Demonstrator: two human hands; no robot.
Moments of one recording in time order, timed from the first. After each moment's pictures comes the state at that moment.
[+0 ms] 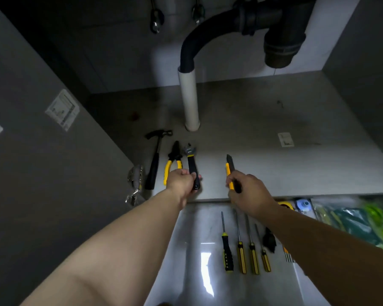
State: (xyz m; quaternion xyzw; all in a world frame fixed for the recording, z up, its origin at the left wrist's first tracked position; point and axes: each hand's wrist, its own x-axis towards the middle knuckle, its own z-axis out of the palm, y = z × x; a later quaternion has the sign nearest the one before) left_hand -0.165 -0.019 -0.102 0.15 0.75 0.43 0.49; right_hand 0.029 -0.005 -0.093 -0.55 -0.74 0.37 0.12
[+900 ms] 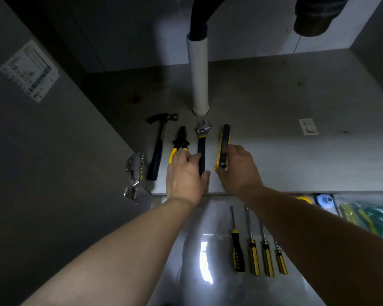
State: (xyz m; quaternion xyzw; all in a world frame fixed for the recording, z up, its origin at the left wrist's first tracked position) left_hand -0.180 -0.034 -0.129 0.58 0.80 0.14 0.08; right_hand -0.044 0.026 -0.130 -0.57 -0.76 0.25 0.16
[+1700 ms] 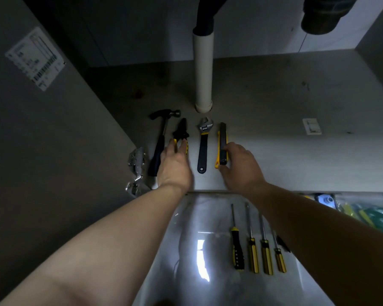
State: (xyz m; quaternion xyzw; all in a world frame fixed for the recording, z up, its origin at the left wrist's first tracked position) left_hand -0.214 -0.022 -0.135 0.52 0.84 0.11 0.15; right_hand -0.040 0.028 -0.135 -0.55 -0.77 0.28 0.15
